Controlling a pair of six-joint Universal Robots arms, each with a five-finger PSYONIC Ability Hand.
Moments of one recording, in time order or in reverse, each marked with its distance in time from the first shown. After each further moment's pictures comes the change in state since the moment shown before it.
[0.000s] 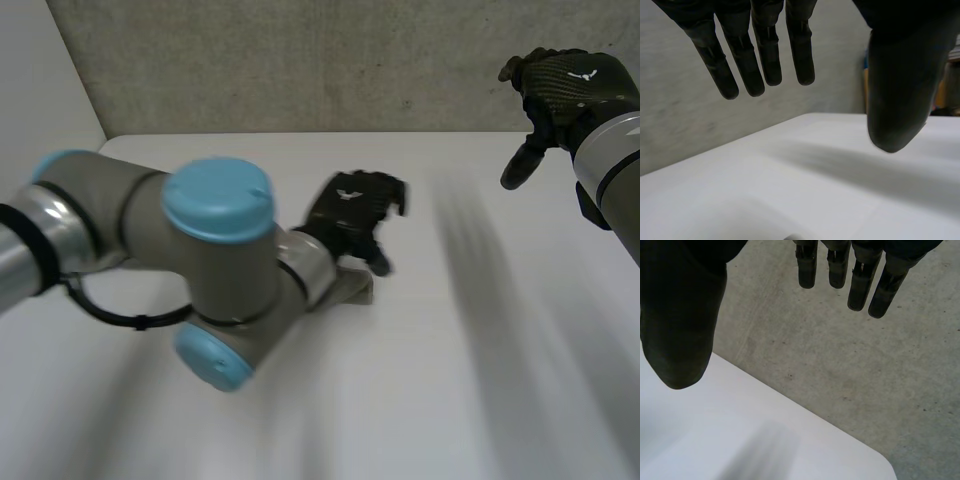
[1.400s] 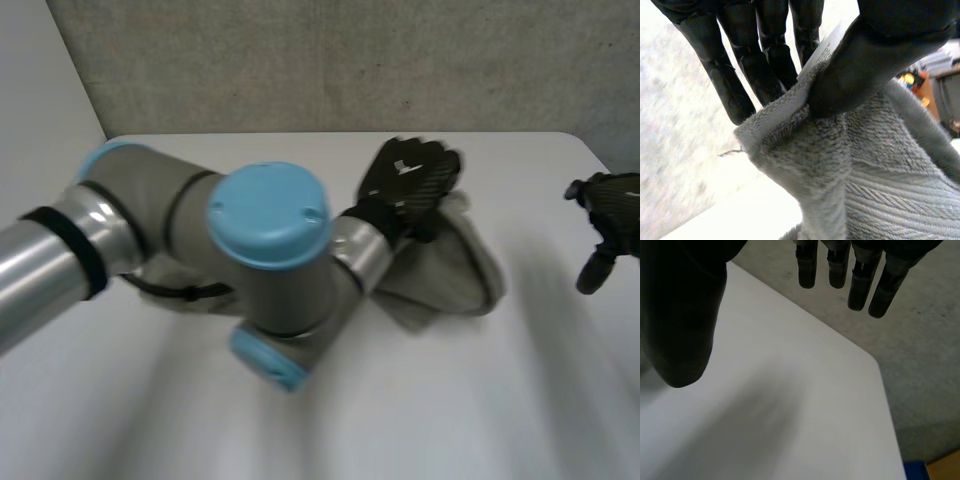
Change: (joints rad) left arm -0.134 -0.079 0.180 0.108 -0.040 0.086; right arm -0.289 -0.113 0.406 -0.029 -0.118 -0.166; left_hand 0.785 0.782 0.796 0.823 0.819; right_hand 0.000 0.000 0.000 0.000 0.000
